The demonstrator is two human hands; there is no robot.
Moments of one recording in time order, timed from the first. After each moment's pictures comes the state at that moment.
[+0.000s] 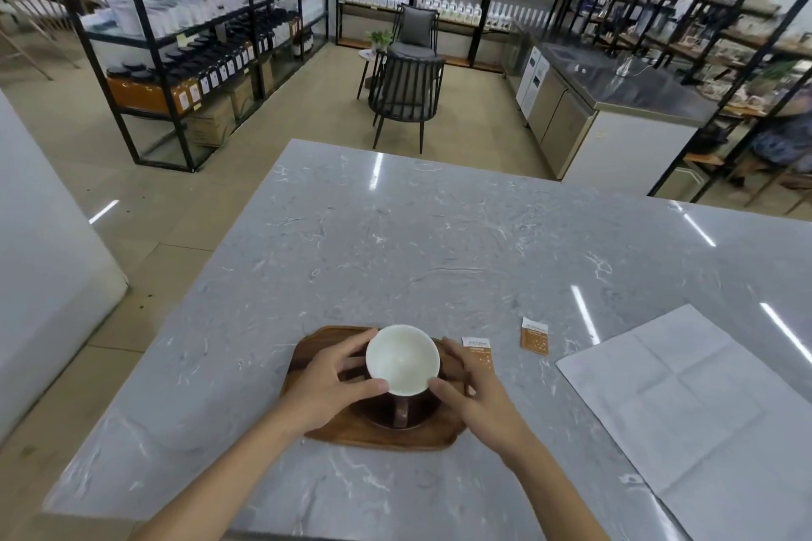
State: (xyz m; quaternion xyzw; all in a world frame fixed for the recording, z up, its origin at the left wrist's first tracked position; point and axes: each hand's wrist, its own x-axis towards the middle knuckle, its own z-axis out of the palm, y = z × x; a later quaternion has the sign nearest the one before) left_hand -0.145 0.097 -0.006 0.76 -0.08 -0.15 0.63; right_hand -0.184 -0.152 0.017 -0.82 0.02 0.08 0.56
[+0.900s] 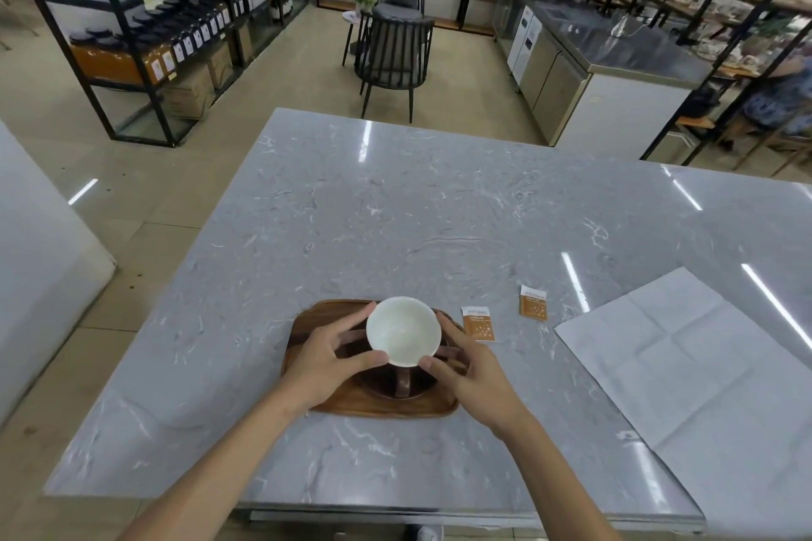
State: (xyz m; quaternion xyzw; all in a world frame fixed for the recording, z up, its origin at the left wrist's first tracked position) left_hand -0.142 0.101 -0.026 0.76 -0.08 -0.15 0.62; right_hand -0.188 -0.138 0.007 -0.83 0.01 0.08 0.55
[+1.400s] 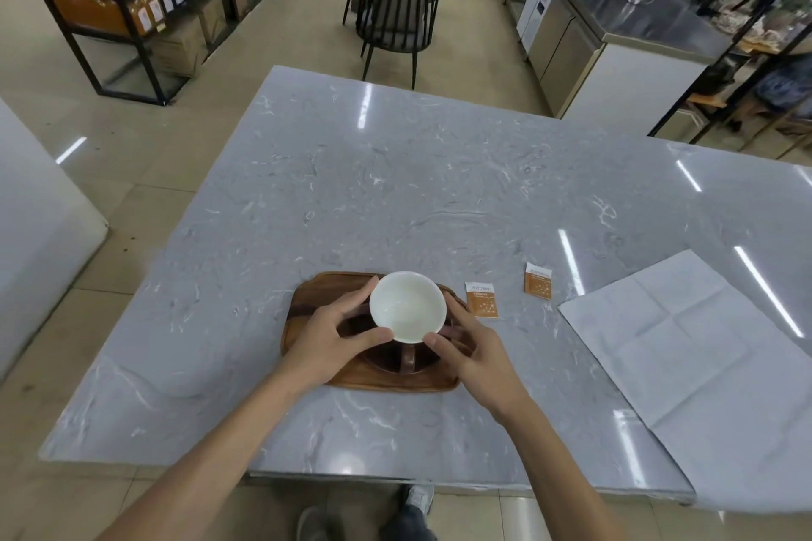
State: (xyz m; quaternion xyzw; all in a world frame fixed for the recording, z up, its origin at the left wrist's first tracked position) left_hand -0.149 0.099 -0.029 0.78 -0.06 -0.14 0.60; right_hand -0.192 -0.137 -0.001 -0.83 0.02 0.06 0.56
